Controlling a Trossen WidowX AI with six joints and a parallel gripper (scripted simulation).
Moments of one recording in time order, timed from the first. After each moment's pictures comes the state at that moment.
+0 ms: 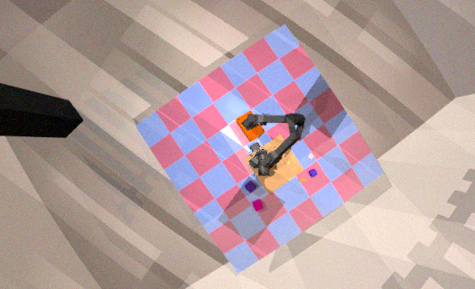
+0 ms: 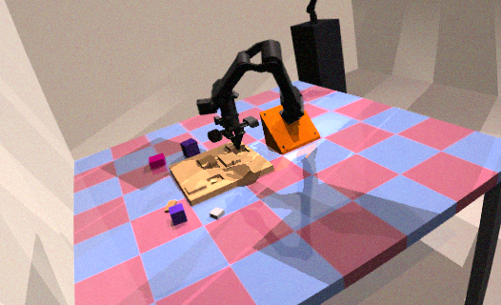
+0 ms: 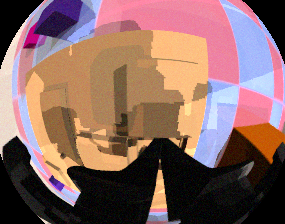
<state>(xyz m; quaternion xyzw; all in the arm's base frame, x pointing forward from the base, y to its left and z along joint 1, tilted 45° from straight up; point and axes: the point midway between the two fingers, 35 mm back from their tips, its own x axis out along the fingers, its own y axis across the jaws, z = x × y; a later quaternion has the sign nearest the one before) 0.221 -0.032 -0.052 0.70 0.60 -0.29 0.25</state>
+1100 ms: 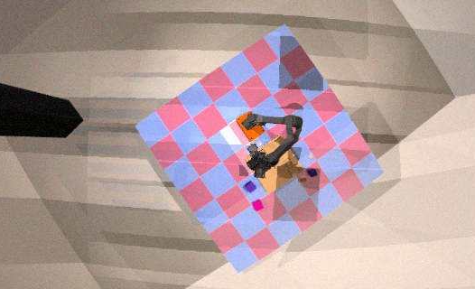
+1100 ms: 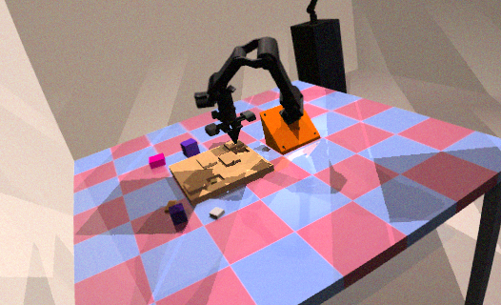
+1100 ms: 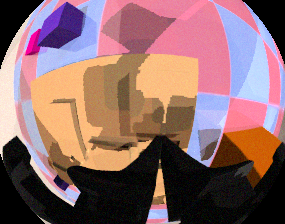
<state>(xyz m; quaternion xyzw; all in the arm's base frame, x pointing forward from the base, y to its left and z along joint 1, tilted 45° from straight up) 0.216 -0.058 -0.052 0.70 0.60 -0.29 0.25</state>
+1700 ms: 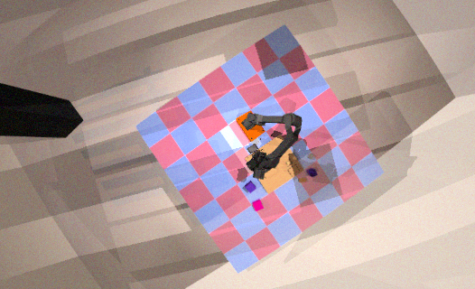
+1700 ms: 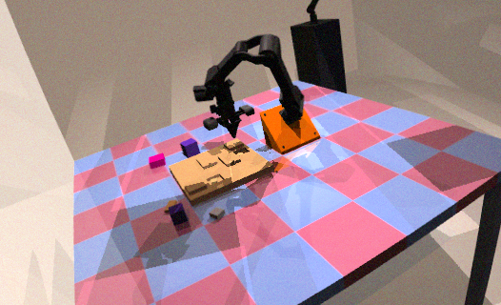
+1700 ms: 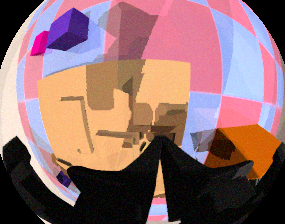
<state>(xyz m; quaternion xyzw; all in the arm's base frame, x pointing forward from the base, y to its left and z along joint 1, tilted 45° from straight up) 0.213 -0.075 -0.038 0.70 0.60 -0.29 0.25</state>
